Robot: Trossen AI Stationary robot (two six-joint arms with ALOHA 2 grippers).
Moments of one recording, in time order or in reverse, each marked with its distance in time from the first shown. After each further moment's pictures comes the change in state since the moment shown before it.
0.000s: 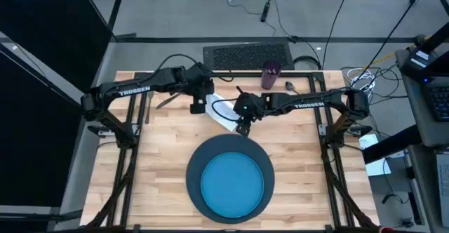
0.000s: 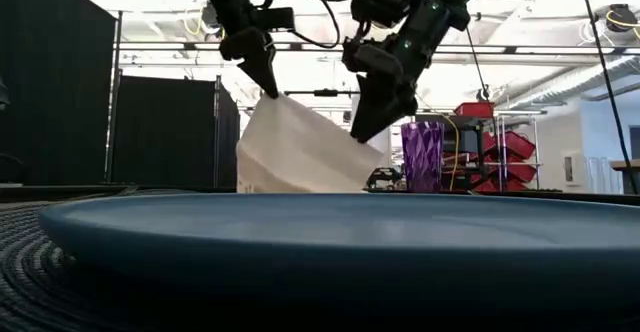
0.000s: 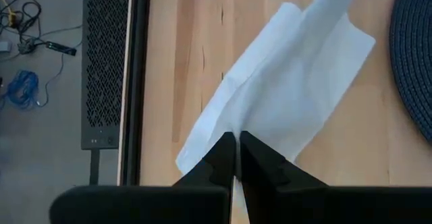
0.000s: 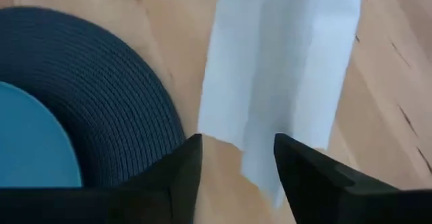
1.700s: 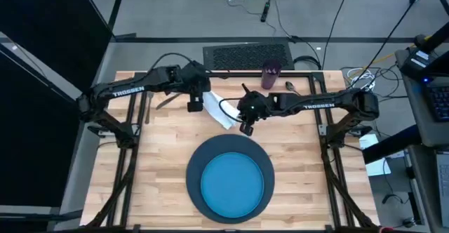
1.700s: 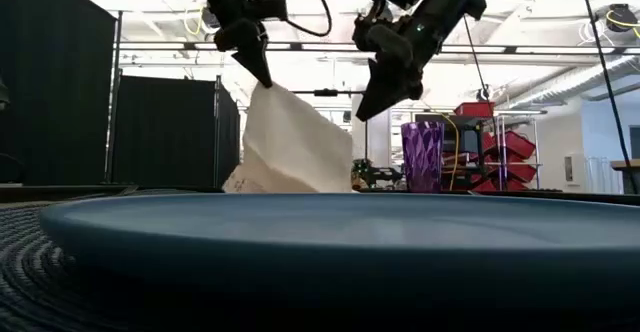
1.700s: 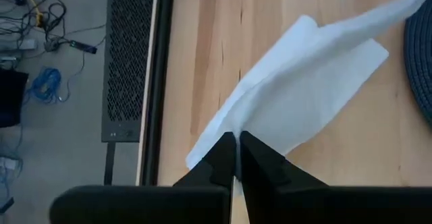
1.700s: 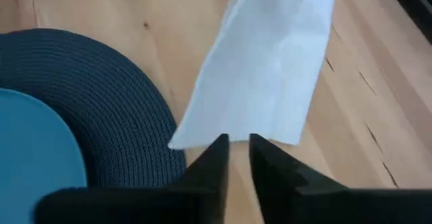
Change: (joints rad) left arm 0.000 -0.053 -0.001 -0.017 -0.052 -0.007; right arm 0.023 -0.105 -0.051 0.049 0.045 -0.016
